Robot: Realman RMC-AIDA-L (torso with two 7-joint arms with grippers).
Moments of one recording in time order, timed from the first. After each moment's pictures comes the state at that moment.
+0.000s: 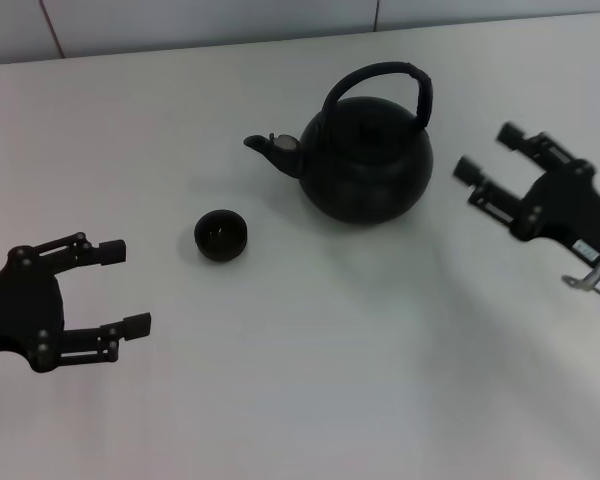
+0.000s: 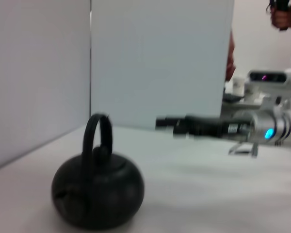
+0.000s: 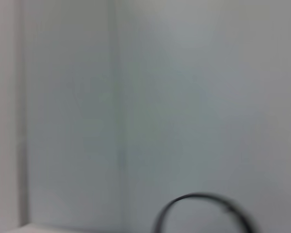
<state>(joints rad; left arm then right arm) -0.36 -1.95 0.98 0.64 1.71 1.69 -1.10 0.28 2.03 -1.38 -0.14 -0.62 -1.48 0.57</state>
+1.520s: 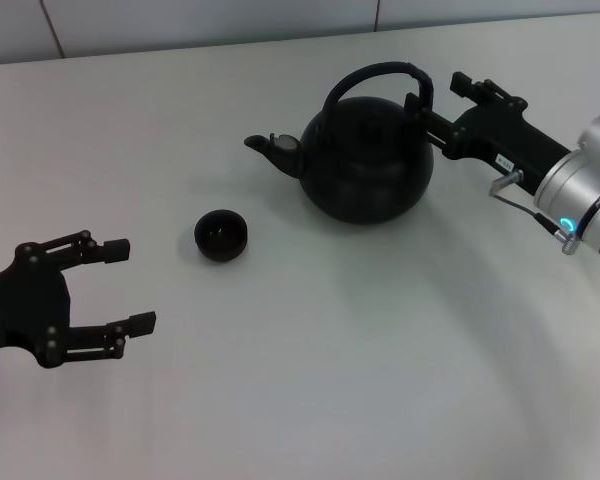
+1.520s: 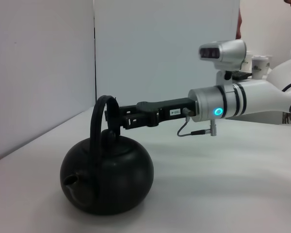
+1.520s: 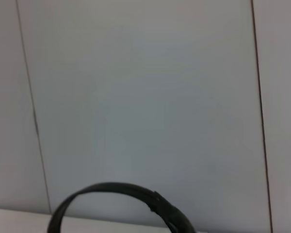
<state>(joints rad) -0.36 -1.98 0.91 0.70 1.82 1.68 -1.11 0.48 2.08 -1.29 -0.21 -0.63 -1.01 0.63</state>
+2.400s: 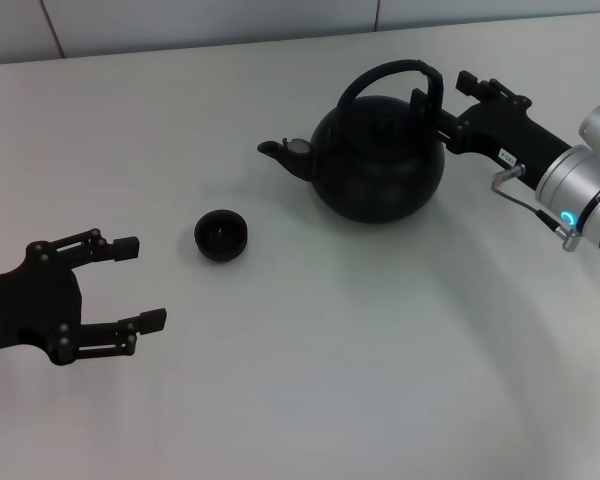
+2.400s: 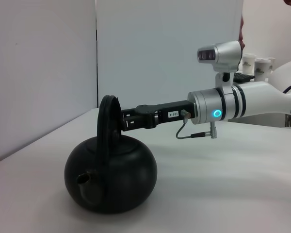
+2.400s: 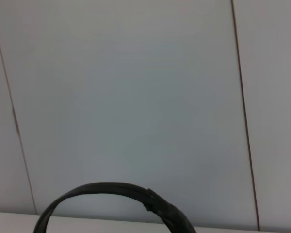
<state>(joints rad) -0.37 -2.00 0.91 0.70 1.82 1.66 -1.11 0.50 2.08 -1.28 -0.21 -0.62 -0.97 0.66</state>
